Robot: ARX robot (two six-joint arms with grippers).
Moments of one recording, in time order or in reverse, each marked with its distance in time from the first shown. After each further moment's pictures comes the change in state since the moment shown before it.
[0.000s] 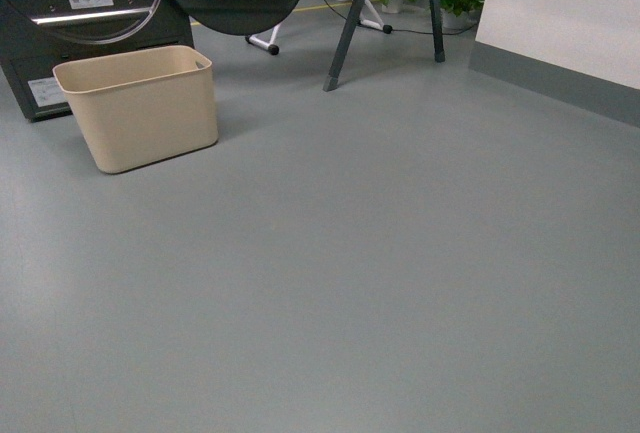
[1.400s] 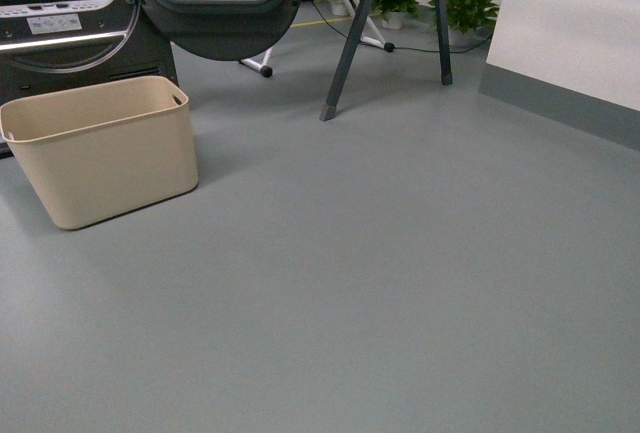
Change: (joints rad) left arm 0.000 0.000 0.000 0.000 0.000 0.000; right arm 0.000 0.000 0.000 0.000 0.000 0.000
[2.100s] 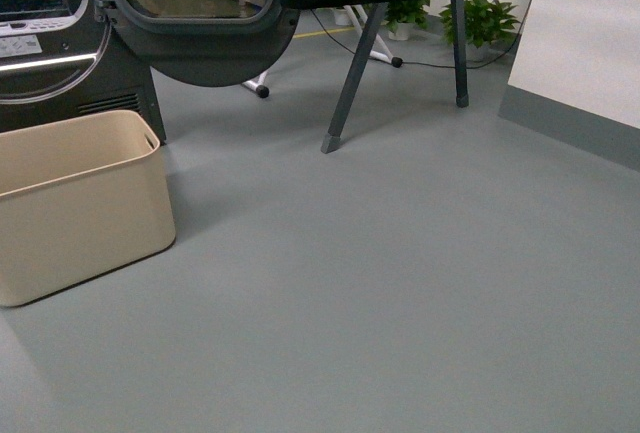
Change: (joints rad) left arm 0.000 0.001 0.000 0.000 0.000 0.000; right arm 0.001 0.000 0.000 0.001 -0.001 0.000
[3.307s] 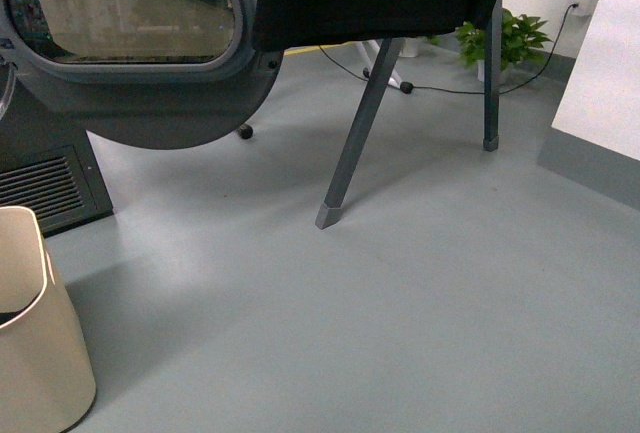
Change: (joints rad) left arm 0.000 0.000 0.000 0.000 0.000 0.000; right arm 0.000 0.000 0.000 0.000 0.001 0.000
